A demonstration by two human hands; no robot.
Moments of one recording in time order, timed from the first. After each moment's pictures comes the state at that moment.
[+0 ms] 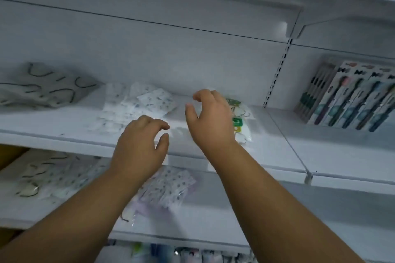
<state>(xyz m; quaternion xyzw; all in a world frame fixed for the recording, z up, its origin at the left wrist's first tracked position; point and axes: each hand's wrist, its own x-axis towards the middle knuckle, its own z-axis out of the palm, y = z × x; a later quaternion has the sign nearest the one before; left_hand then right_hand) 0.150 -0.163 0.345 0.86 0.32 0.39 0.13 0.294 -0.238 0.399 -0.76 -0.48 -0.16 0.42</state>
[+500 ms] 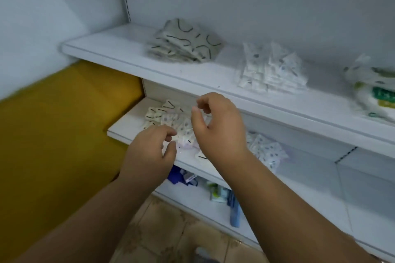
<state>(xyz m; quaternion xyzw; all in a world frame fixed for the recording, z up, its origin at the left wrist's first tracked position) -0.164 -0.120 0.278 0.81 0.49 0.30 0.15 -0.004 -0.148 0.324 -0.65 -0.60 0.01 0.46</state>
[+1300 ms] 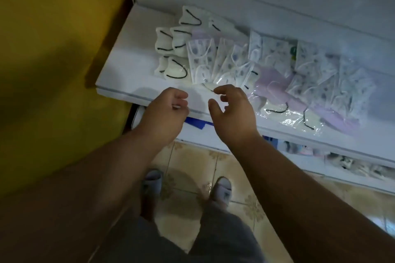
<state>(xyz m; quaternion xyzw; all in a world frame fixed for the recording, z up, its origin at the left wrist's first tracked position) -0.264 0.196 0.035 0.63 0.54 0.09 0.56 -0.130 0.113 0.032 -0.84 -0.38 0.22 0.31</state>
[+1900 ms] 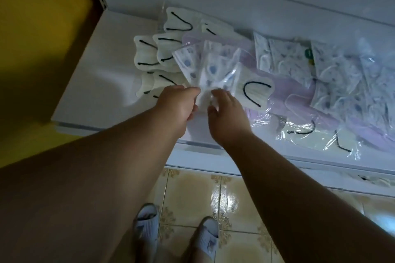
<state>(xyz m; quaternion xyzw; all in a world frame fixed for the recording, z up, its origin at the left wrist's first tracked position) -0.157 0.297 -0.072 0.43 0.57 0.11 0.69 -0.075 0.200 -0.094 -0.87 -0.41 0.19 0.21</state>
